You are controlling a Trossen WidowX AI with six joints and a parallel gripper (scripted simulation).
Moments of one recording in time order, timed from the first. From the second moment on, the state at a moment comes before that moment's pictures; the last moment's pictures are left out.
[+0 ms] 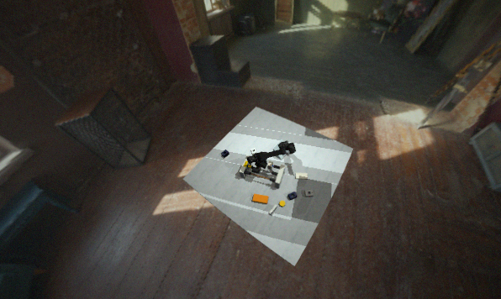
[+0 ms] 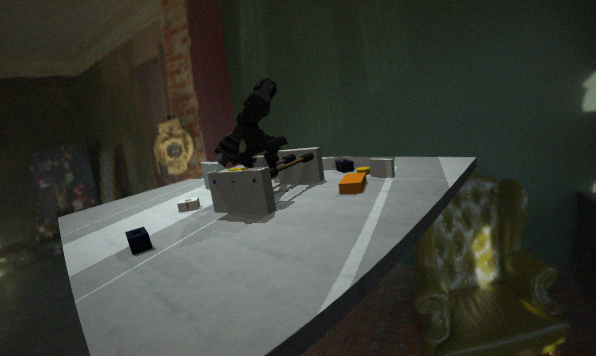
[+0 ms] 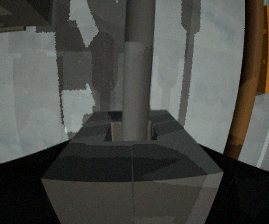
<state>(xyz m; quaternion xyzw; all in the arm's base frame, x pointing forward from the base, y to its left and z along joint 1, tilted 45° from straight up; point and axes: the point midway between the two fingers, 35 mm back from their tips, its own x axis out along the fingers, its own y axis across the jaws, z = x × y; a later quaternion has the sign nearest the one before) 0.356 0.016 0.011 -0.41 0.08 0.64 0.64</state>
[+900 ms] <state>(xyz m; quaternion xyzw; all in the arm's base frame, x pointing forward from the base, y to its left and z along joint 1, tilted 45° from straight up) 0.354 0.016 0.011 -0.40 0.09 0.65 0.64</state>
